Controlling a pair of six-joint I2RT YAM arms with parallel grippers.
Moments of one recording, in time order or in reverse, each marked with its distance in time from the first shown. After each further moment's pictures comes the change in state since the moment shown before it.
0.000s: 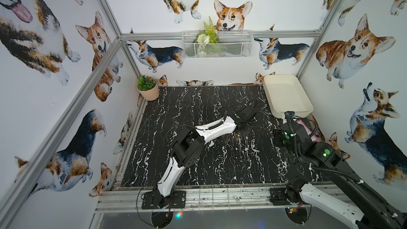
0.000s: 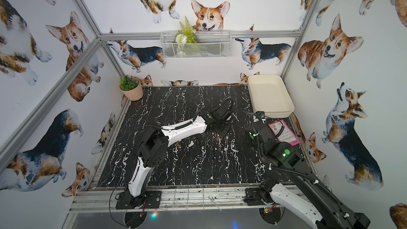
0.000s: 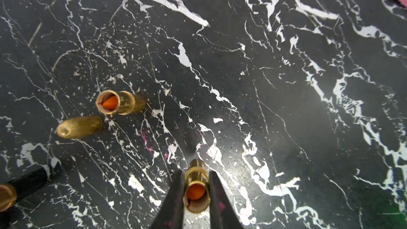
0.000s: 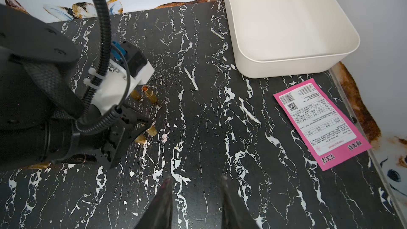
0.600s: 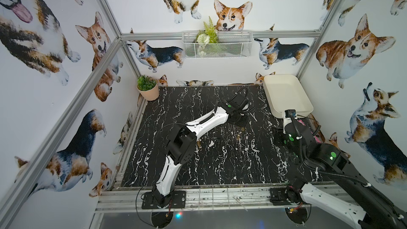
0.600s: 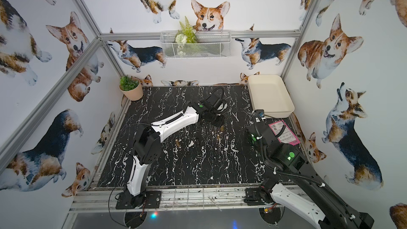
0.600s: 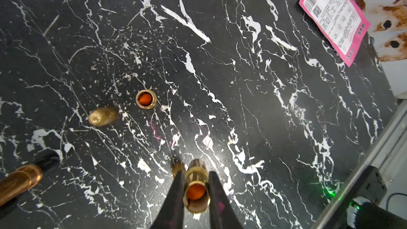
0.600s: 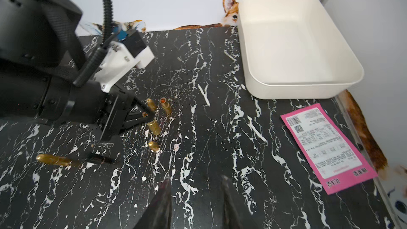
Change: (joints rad) left arm 0.095 -0.039 0.108 -0.121 0.203 -0.067; right arm 0.046 -0.039 0.042 0.004 0.032 -0.033
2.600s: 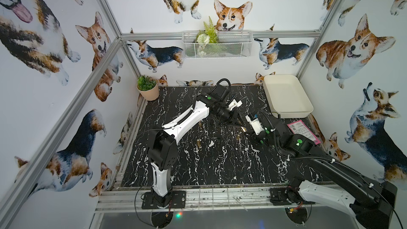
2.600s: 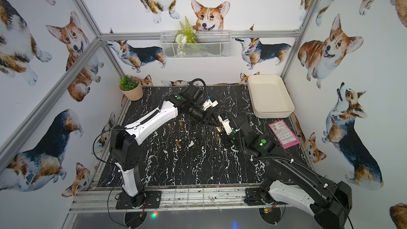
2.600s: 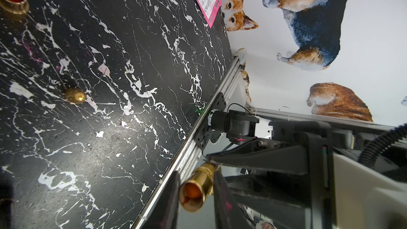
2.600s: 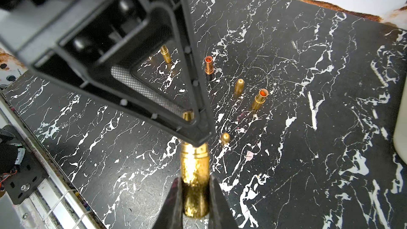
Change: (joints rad) left arm 0.168 -0.232 -0.103 -0.163 0.707 -0.091; right arm 0.081 0.264 -0.084 0.354 -0.436 -0.315
